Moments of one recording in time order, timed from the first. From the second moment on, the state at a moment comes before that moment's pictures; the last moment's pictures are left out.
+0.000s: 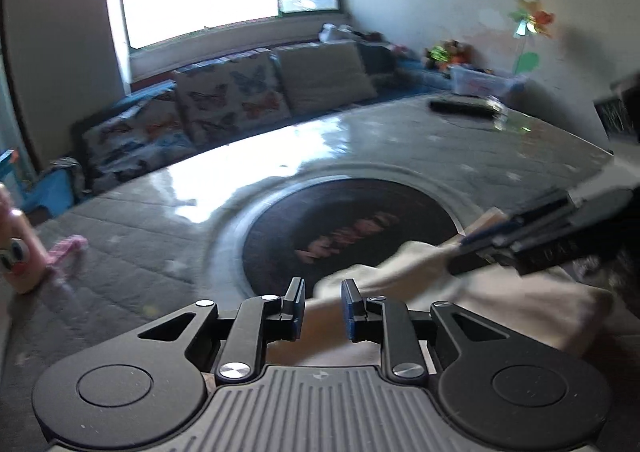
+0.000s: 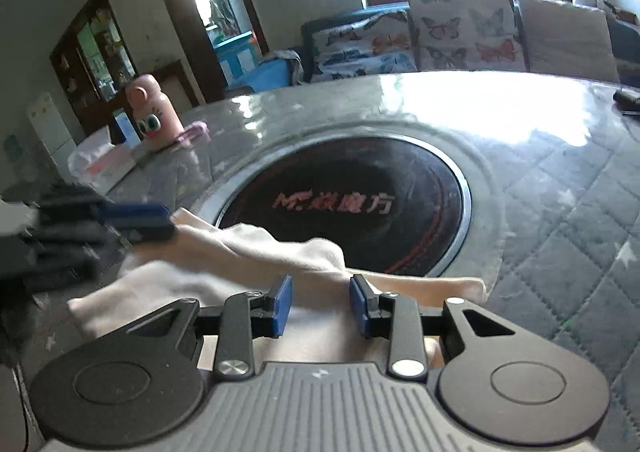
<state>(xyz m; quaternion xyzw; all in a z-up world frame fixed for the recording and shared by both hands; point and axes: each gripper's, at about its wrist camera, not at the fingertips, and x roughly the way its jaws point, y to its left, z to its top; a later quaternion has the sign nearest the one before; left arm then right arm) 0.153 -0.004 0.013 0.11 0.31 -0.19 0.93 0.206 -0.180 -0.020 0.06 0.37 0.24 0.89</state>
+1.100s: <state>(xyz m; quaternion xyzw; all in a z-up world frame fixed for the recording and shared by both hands) 0.079 0.040 -0.008 0.09 0.32 -0.13 0.93 0.115 -0.182 -0.014 -0.04 0.35 0.30 0.89</state>
